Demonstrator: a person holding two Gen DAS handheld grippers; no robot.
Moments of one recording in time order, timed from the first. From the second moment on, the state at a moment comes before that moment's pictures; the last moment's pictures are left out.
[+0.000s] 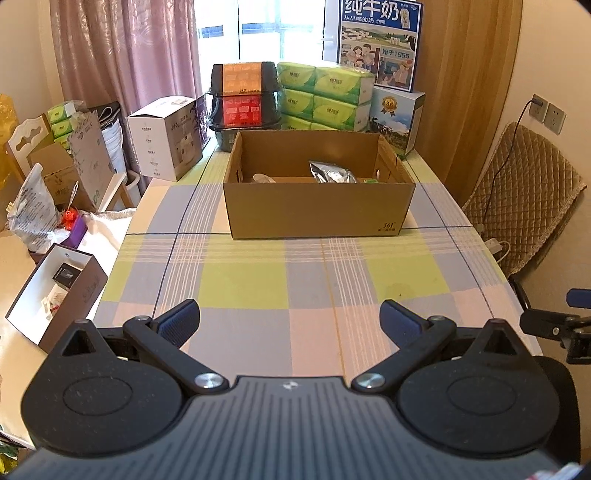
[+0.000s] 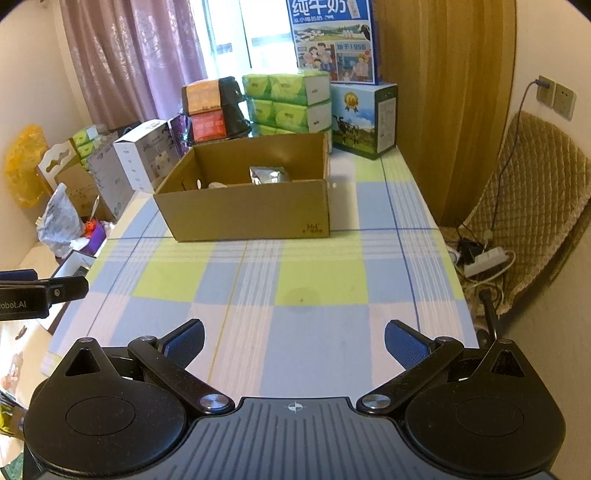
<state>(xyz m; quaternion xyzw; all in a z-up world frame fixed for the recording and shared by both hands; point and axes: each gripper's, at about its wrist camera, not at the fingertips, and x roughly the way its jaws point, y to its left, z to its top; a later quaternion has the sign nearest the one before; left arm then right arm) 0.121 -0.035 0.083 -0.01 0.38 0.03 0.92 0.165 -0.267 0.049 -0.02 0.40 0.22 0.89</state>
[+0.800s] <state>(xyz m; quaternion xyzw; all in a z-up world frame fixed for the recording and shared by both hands) 0.122 -0.036 0.071 -0.02 0.39 0.03 0.92 0.167 -0.265 0.045 -0.02 0.40 0.22 0.89</state>
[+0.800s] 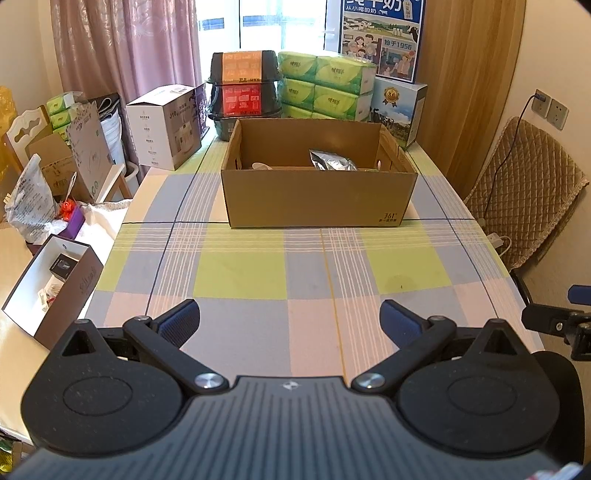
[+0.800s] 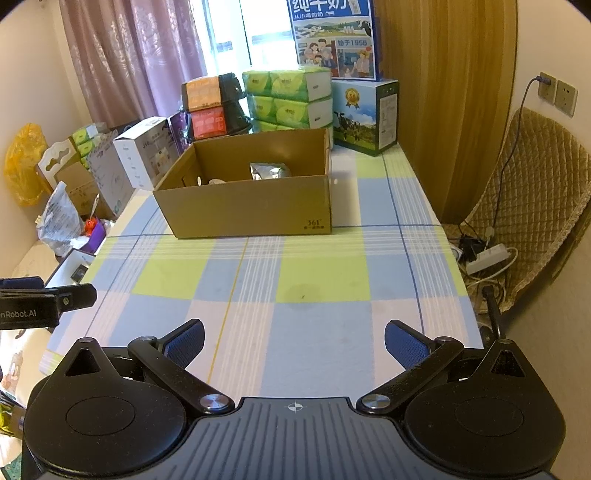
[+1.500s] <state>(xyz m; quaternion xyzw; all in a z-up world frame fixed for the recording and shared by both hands) 0.123 -0.036 0.067 -0.03 0.39 0.04 0.92 0.166 -0.262 0.039 -0.02 0.41 0.22 0.89</state>
